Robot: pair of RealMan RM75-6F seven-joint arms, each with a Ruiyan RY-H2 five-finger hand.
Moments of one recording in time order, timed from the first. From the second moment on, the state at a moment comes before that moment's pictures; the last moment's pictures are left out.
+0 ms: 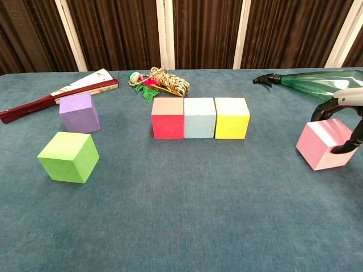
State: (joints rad) left arm -0.09 -1.27 -0.15 -1.71 1.37 1.56 0.12; right arm 0.73 -1.20 0.06 -1.57 -0.86 0.76 -0.21
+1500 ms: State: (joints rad) left arm -0.07 -1.31 -0.18 -1.66 1.40 1.66 0.18; right arm 1.50 -1.22 0.28 -1.73 0.38 1.03 -0.89
